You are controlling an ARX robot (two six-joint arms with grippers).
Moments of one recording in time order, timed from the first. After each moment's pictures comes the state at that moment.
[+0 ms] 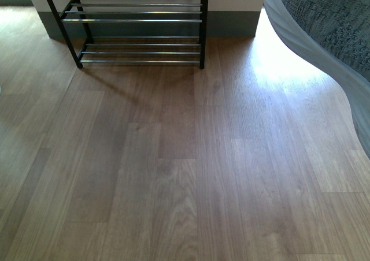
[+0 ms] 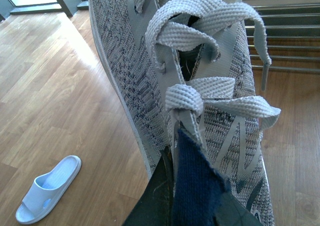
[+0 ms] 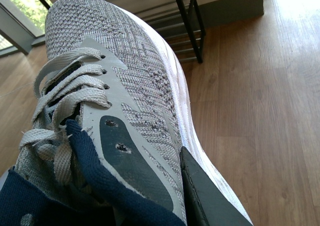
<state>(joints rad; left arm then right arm) -0.33 1.15 0.50 0.25 -0.66 -0.06 0.07 0.90 0.31 0.30 -0.30 0.30</state>
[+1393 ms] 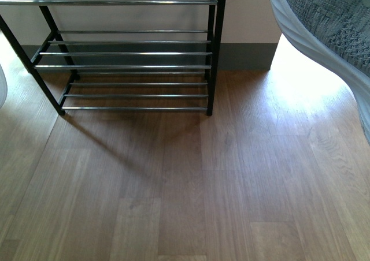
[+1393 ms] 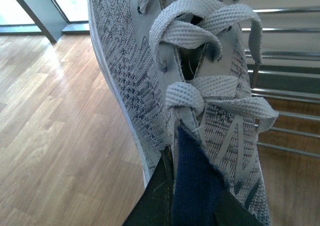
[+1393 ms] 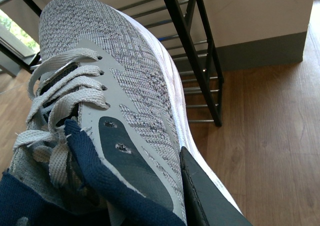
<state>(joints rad) -0.32 1.15 0.50 0.25 -0.67 -0.06 0.07 0.90 0.31 0.30 -0.31 0.30</state>
